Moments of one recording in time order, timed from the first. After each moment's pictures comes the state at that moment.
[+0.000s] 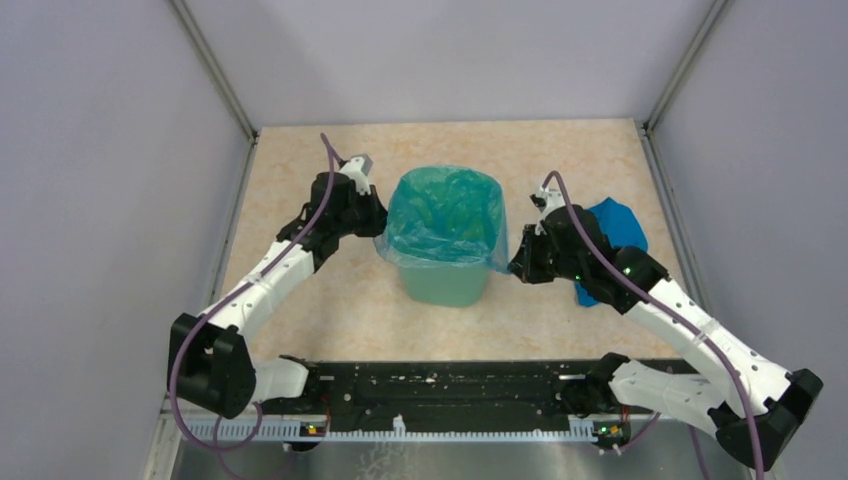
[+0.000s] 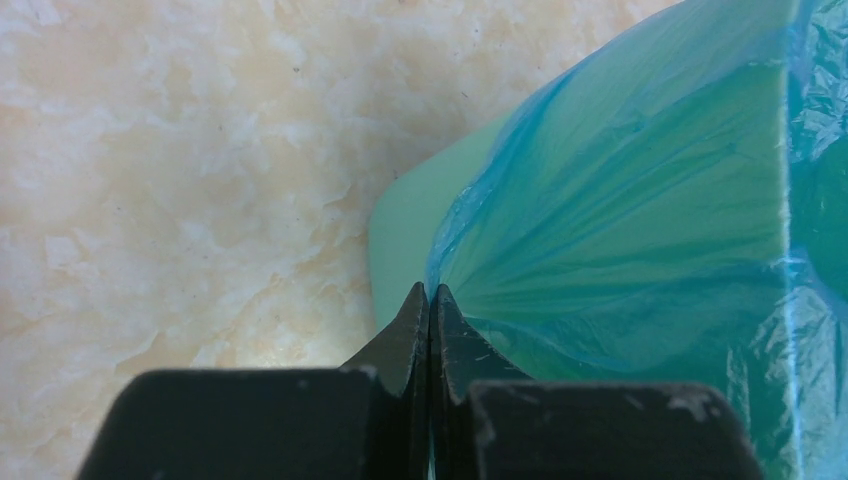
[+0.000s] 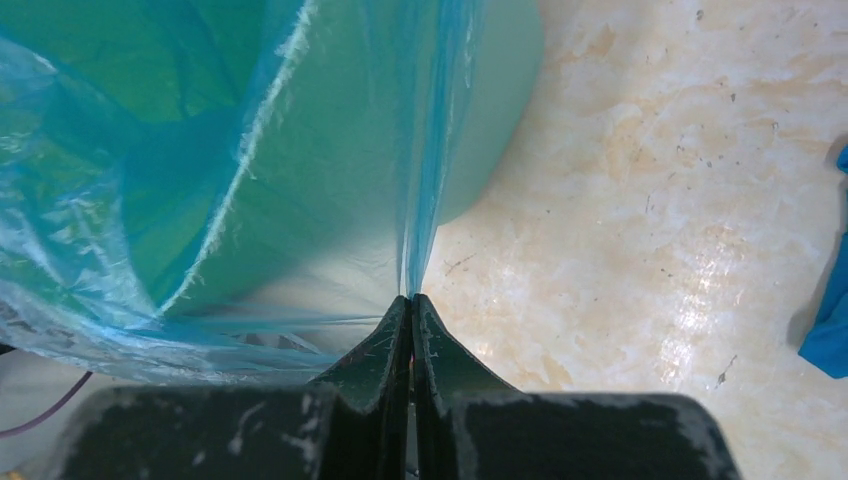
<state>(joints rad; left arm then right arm) -0.35 1.28 0.94 -0.21 0.24 -0.40 0.71 0.95 1.01 -0.76 0.02 0.54</state>
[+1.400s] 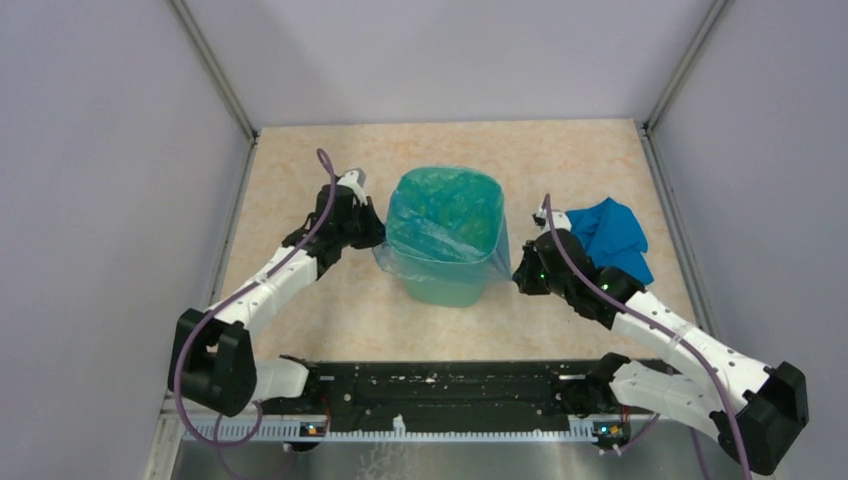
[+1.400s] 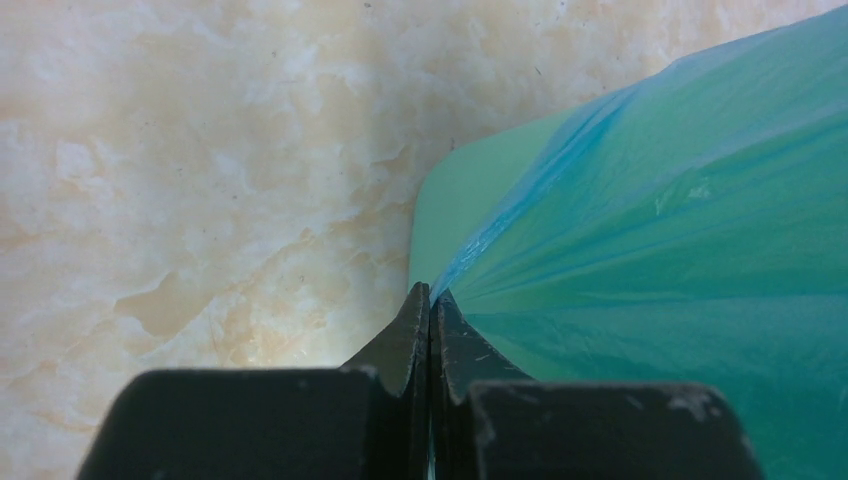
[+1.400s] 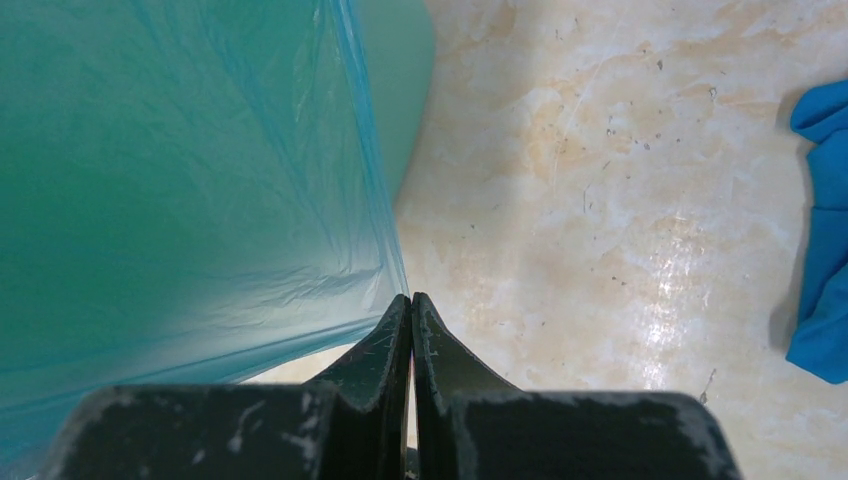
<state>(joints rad) -0.35 1.31 0.86 -0.19 0.15 -0.51 0.71 0.91 0.73 -0.54 0.19 0.59</state>
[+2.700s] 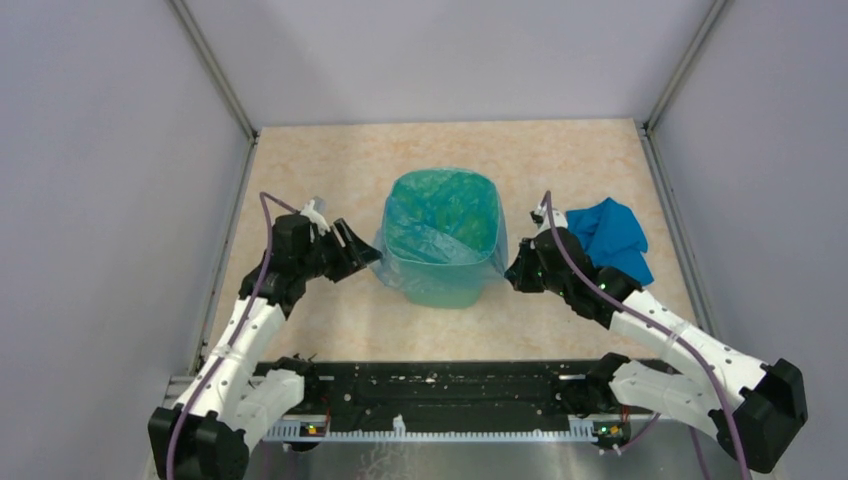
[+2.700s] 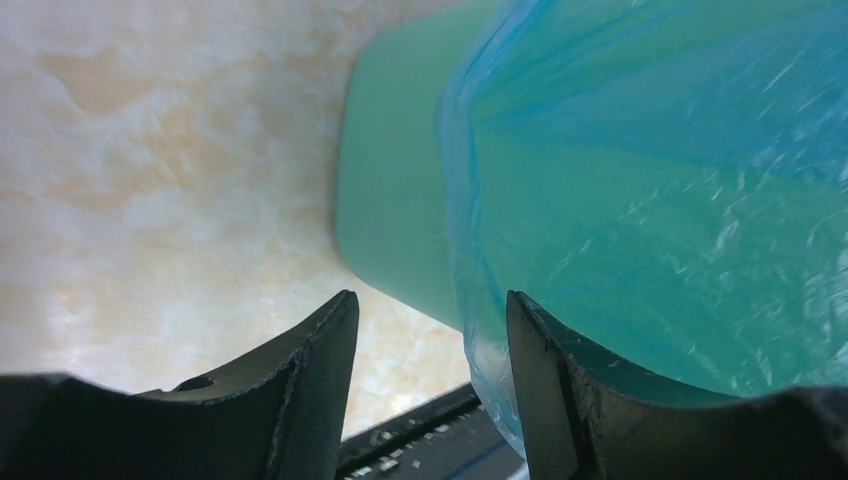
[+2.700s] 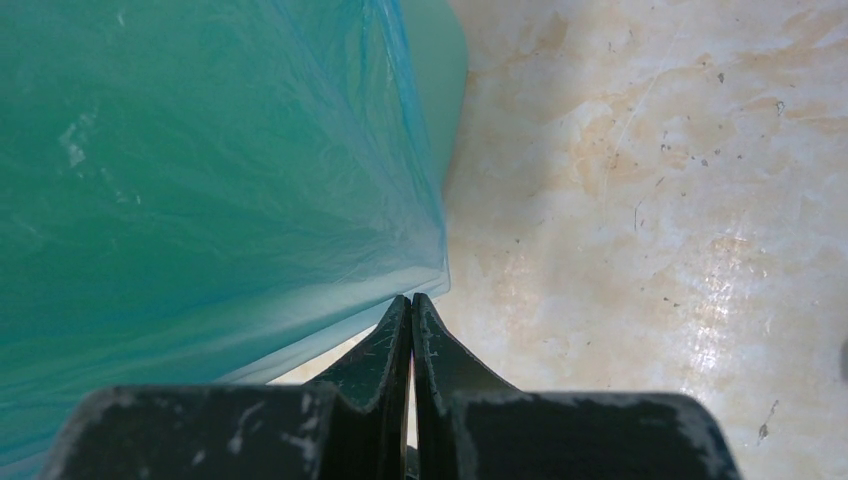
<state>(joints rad) -0.20 0.91 0.74 -0.45 0.36 -0.70 0.71 0.93 0.71 -0.46 0.14 0.62</state>
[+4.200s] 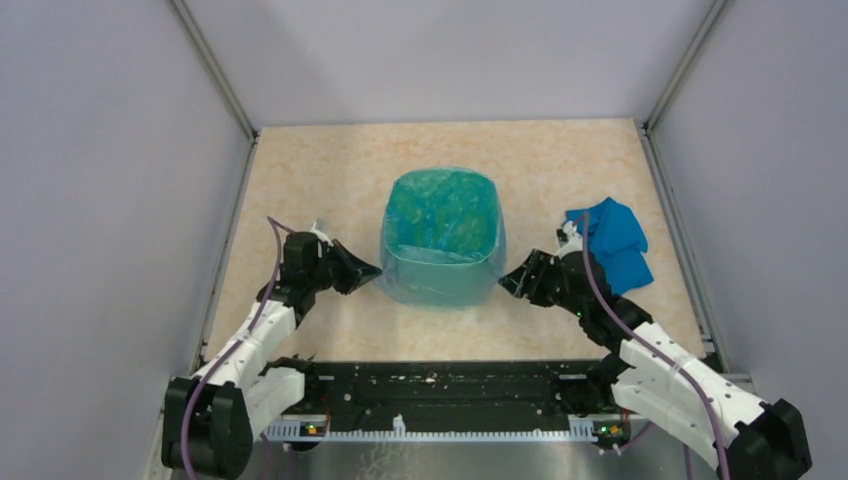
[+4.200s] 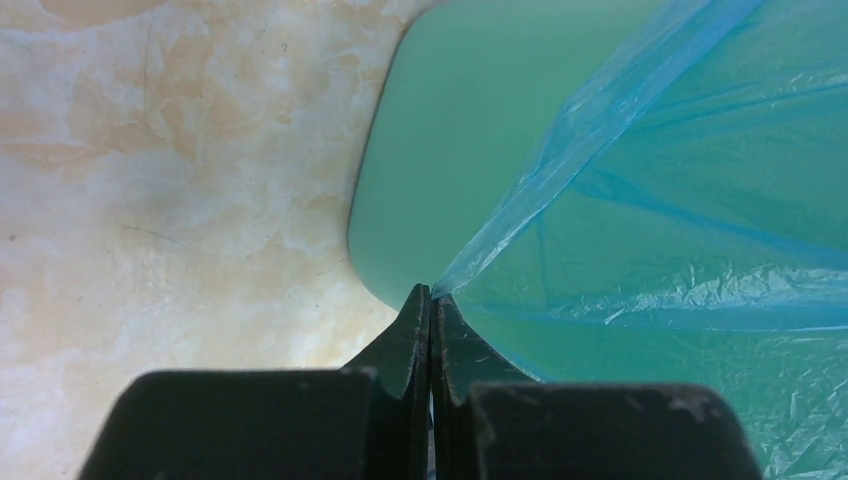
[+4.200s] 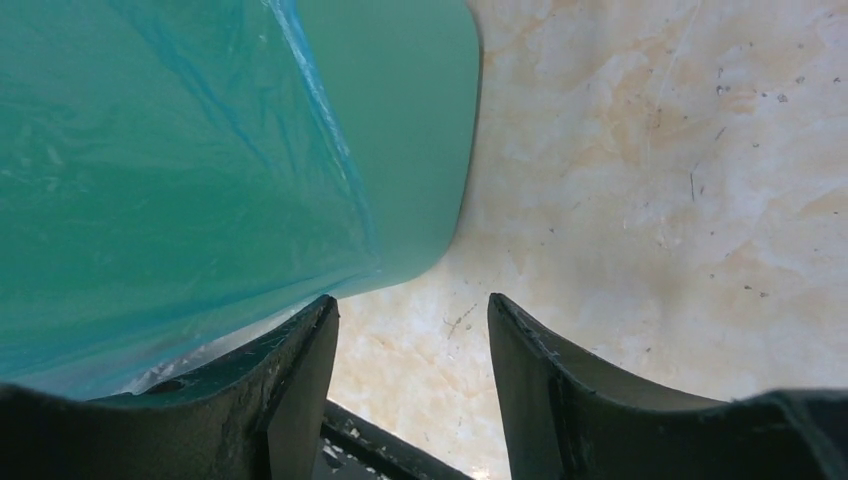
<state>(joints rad) -0.16 0.96 0.45 -0.14 0.46 -0.98 0.57 0.74 0.39 -0.17 -0.05 0.81</state>
